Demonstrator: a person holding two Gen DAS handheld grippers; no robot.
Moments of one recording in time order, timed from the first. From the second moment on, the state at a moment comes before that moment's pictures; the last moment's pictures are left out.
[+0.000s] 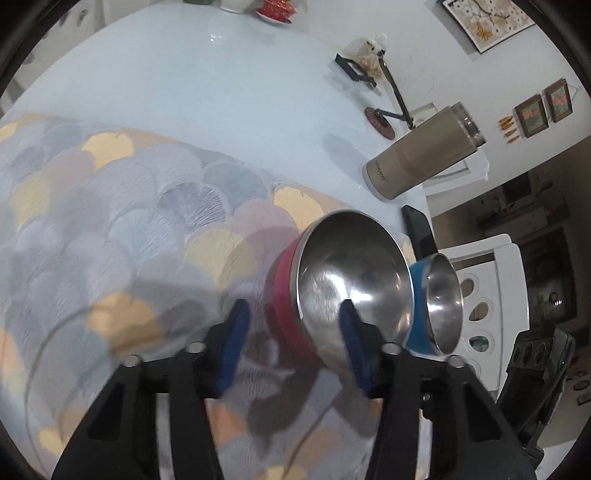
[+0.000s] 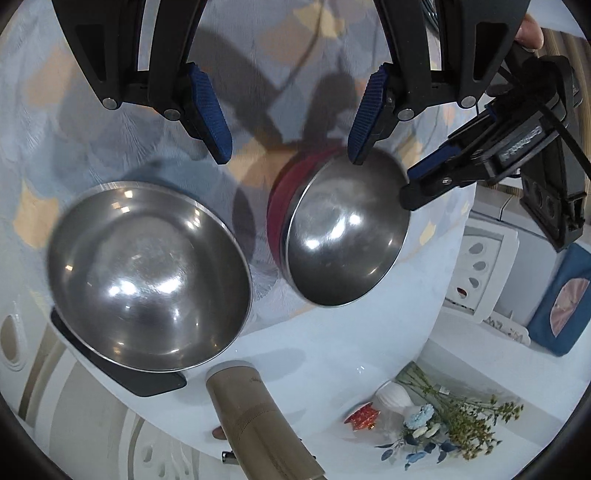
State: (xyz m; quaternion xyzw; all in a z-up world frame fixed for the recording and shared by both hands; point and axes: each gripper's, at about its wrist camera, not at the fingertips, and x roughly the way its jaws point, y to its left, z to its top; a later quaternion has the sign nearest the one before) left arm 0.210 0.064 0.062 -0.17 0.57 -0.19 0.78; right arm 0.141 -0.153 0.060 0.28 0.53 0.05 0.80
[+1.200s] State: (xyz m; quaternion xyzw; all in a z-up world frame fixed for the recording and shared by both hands) left arm 0.181 0.078 0.096 -0.13 0.53 -0.21 0.81; right arm 0.129 -0.109 0.093 0.20 0.53 0.08 0.82
